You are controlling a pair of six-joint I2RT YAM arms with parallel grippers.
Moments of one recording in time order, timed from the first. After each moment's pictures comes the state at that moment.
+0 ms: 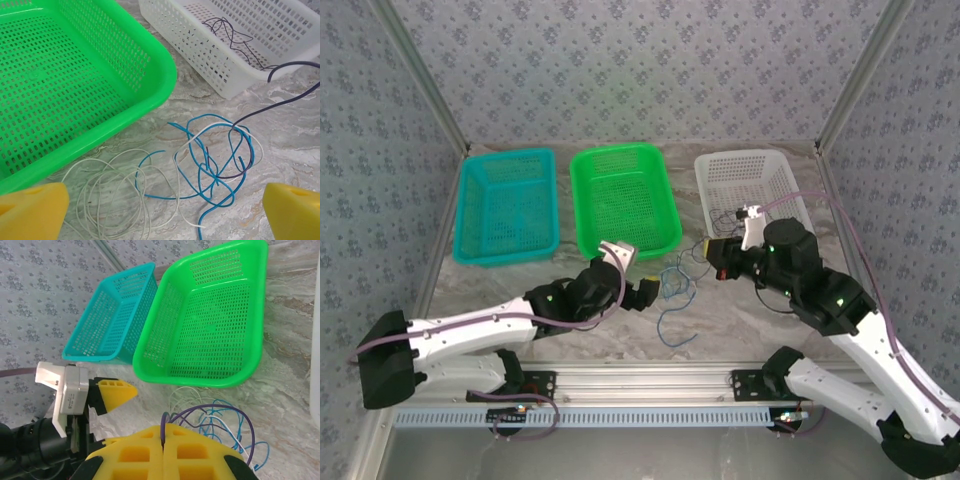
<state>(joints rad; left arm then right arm) -1.14 1.13 0.71 -0.13 -0.36 -0.48 0.69 0.77 1.07 -0.73 -0.07 0.54</state>
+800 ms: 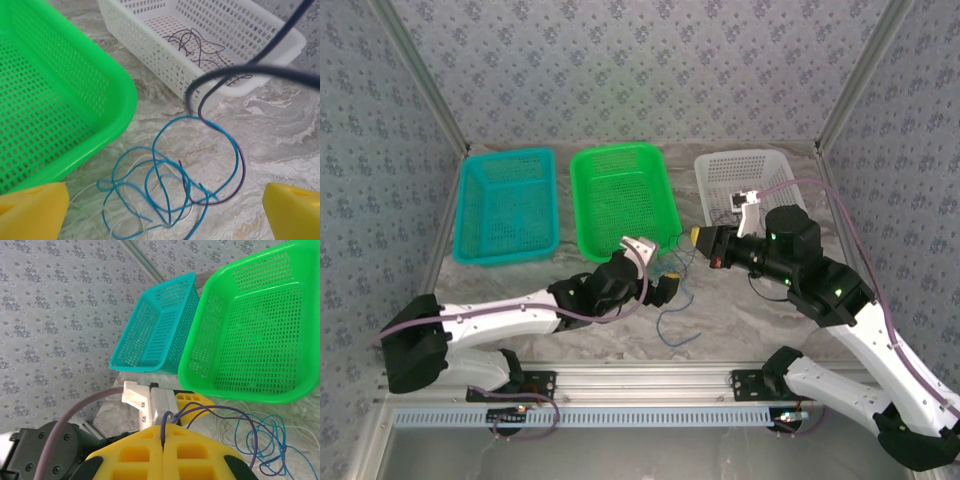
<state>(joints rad) -1.14 1.31 0.76 0.07 -0.30 -0.41 0.69 0.83 1.14 -0.65 -0.20 0.64</state>
